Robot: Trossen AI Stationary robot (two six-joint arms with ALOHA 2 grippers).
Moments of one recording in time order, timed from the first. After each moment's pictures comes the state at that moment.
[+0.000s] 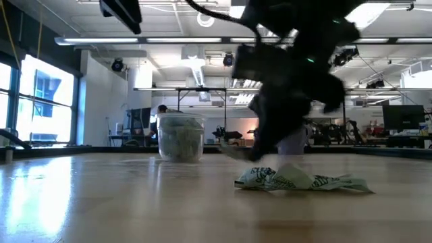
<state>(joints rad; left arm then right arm) -0.26 1.41 1.41 -1.12 -0.26 -0.63 0.26 1.87 1.04 -0.18 0.10 0.22</state>
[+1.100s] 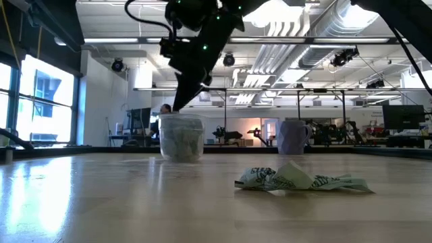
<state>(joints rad) -0.46 1.07 1.08 -1.28 -0.51 -1.11 -0.11 2.20 1.91 -0.69 0.14 -0.14</state>
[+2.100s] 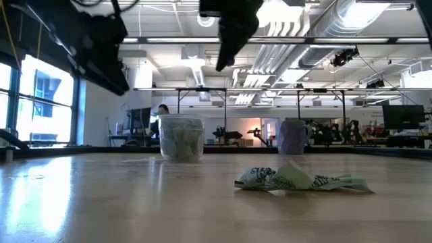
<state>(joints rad) -0.18 1.00 0.68 -0.61 -0.53 -0.76 -0.05 1.92 1.83 -0.99 0.23 -0.18</state>
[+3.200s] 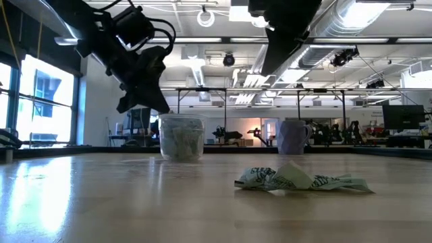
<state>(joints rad) 0.33 1.27 0.65 -0.12 0.13 -0.56 0.14 1.58 1.29 -0.81 0.46 0.33</state>
